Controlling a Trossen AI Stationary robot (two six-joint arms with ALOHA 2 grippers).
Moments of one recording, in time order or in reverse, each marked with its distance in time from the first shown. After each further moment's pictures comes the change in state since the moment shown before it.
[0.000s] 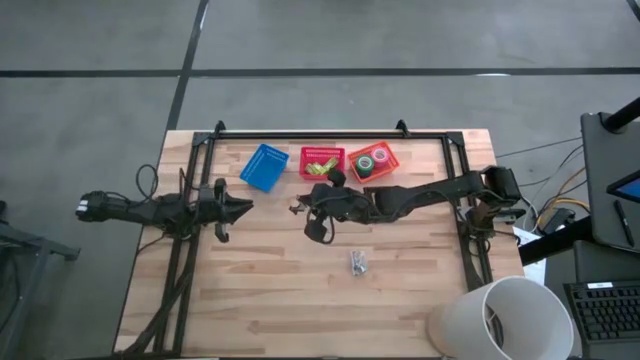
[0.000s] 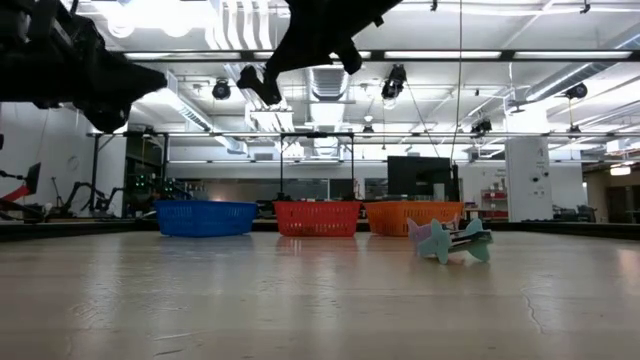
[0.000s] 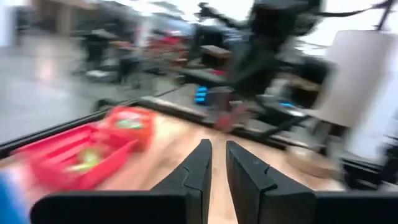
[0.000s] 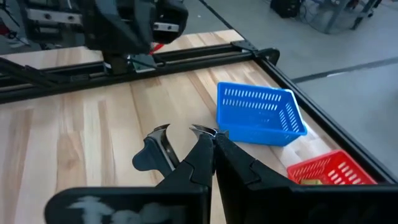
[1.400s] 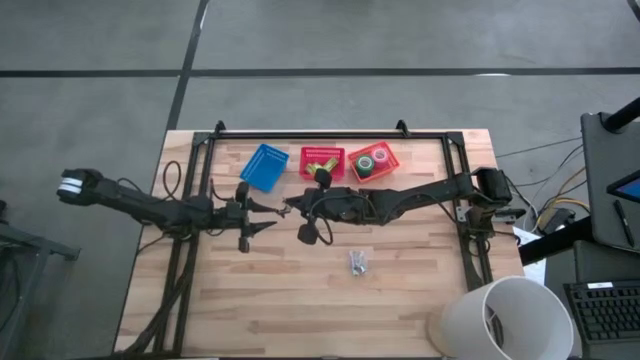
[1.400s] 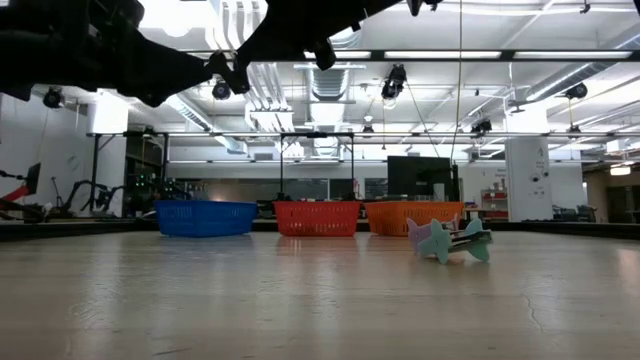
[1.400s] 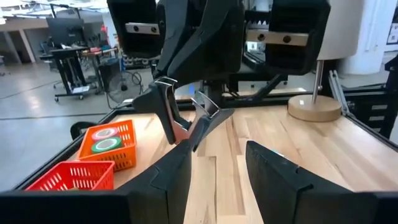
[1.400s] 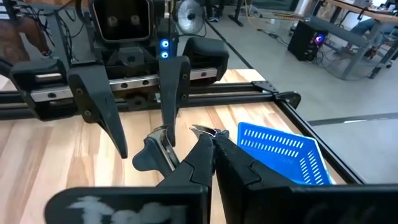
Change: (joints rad) left arm -0.002 0.655 0.147 0.488 0.116 0.307; right arm -0.008 0.067 0.001 0.232 -0.083 -0.160
